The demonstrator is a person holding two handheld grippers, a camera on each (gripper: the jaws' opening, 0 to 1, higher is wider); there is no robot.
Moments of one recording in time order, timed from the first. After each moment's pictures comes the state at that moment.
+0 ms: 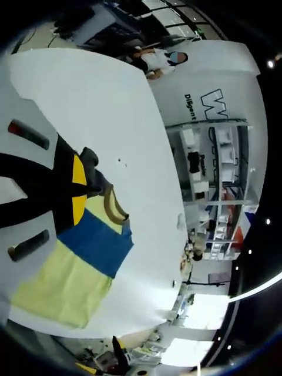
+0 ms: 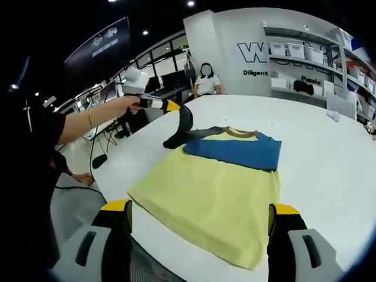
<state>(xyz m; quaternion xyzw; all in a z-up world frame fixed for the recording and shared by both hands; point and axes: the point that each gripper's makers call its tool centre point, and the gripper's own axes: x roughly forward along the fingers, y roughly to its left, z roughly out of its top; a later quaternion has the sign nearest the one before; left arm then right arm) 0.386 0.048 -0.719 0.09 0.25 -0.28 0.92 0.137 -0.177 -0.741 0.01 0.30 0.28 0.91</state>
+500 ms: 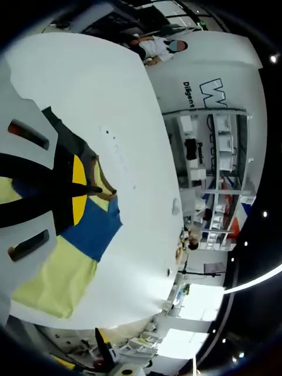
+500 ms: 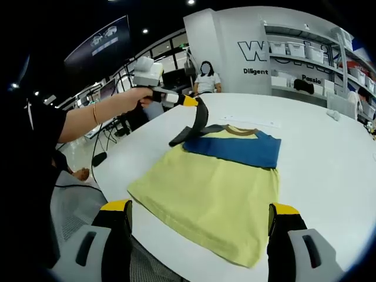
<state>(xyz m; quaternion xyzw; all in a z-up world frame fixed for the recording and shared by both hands) 0.385 -0.048 -0.715 0.08 0.24 -0.34 0.90 0.136 -0.180 -0.744 0.01 0.31 0.28 0.91</state>
